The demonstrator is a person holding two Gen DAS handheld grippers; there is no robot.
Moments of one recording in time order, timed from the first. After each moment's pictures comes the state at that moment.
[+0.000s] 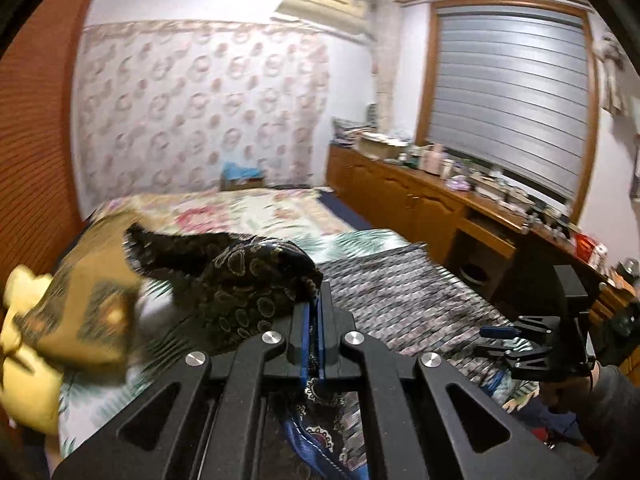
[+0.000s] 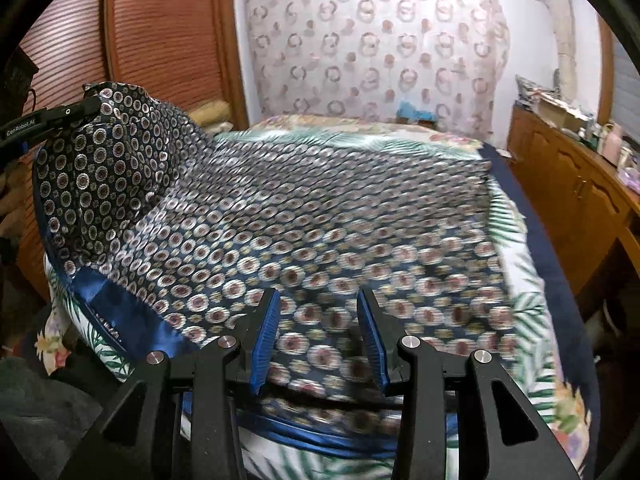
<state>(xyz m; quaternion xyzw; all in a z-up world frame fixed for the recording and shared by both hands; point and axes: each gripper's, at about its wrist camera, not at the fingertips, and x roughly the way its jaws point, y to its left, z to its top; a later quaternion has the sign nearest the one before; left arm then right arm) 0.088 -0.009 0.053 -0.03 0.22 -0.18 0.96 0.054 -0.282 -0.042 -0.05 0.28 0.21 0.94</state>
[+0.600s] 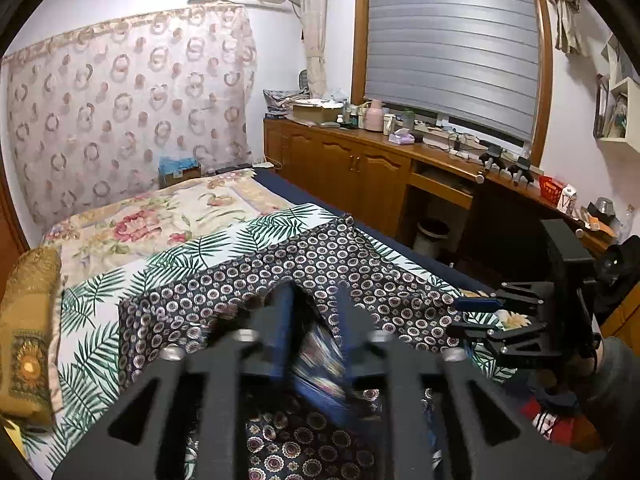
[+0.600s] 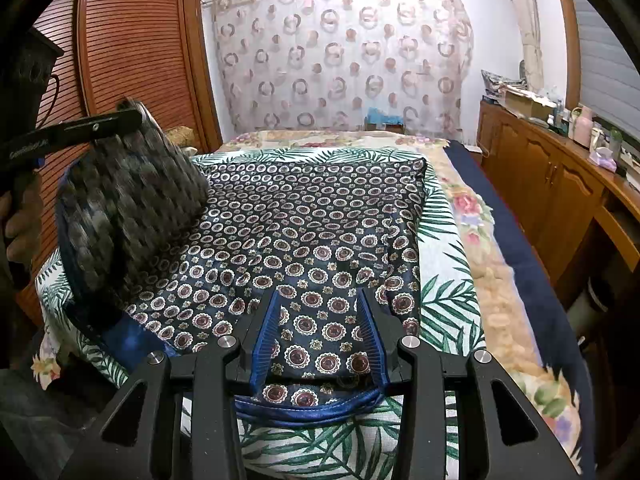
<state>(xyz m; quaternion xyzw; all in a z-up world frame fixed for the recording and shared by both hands) 0.111 -0.105 0.051 0.04 0.26 -0.27 0.93 0.040 -0.323 -0.036 -0.02 0.28 0.18 0.94</state>
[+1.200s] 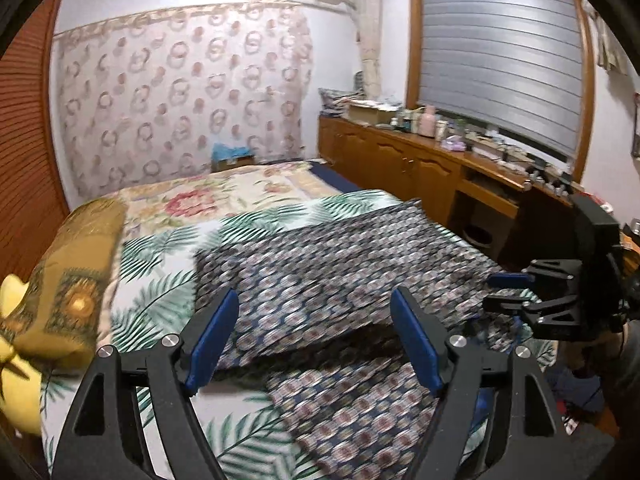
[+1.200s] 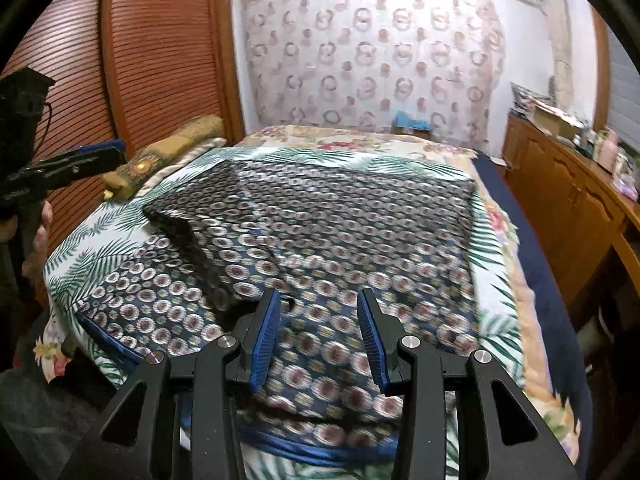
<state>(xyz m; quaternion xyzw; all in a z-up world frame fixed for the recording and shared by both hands) 0.093 -0.039 0.018 0.02 0.27 -0.17 0.95 0.059 -0.268 -0.029 -0.07 0.28 0.23 0.93</state>
